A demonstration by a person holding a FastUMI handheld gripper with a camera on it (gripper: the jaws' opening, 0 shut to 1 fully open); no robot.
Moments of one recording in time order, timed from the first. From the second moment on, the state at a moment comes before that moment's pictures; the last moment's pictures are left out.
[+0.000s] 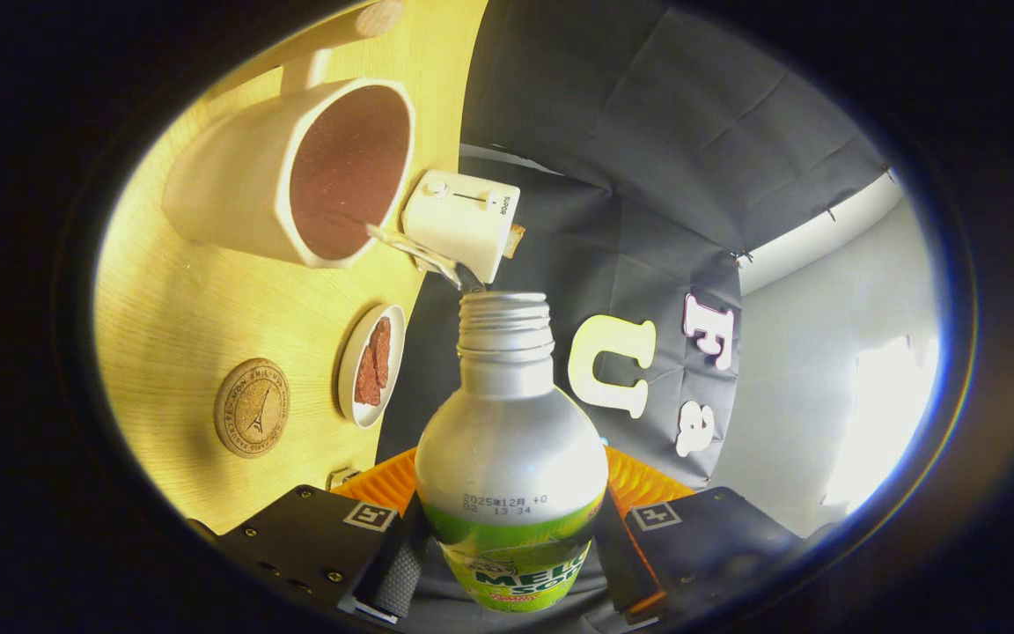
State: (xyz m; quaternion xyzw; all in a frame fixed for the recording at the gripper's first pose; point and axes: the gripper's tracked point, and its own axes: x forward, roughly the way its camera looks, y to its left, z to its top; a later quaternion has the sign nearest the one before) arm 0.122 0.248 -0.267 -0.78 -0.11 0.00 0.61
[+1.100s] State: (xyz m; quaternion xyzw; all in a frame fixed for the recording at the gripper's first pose) arm 0.119 0.262 -0.258 -0.82 -0.13 0.00 0.56
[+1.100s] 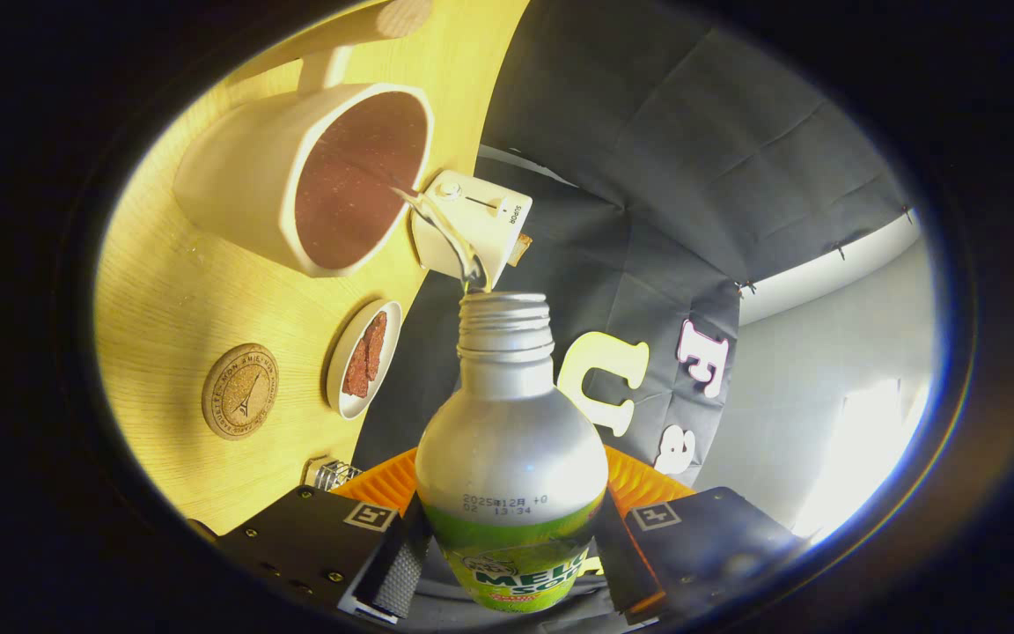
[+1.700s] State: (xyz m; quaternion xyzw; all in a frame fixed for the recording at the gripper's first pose) arm 0.115 0.265 -0.249 -0.85 -0.13 -0.01 0.50
